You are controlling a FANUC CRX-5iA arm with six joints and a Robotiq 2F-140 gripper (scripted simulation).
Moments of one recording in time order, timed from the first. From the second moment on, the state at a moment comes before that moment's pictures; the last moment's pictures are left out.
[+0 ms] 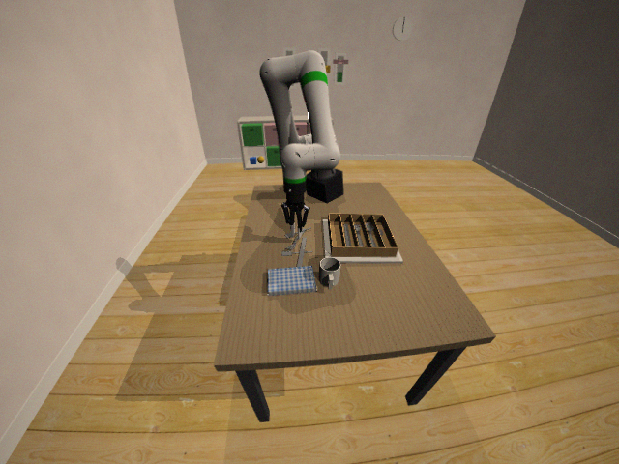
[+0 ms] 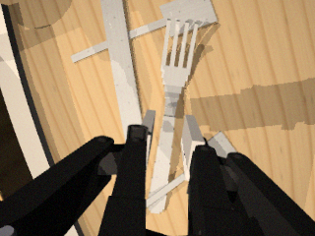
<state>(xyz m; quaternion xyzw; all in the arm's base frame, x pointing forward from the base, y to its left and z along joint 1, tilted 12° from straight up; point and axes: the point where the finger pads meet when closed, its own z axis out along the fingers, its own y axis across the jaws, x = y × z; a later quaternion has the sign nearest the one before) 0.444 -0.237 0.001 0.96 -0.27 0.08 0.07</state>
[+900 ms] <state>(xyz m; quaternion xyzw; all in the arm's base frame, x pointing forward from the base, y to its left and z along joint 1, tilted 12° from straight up) 0.446 -0.241 -0.021 0.96 -0.27 0.08 0.07</state>
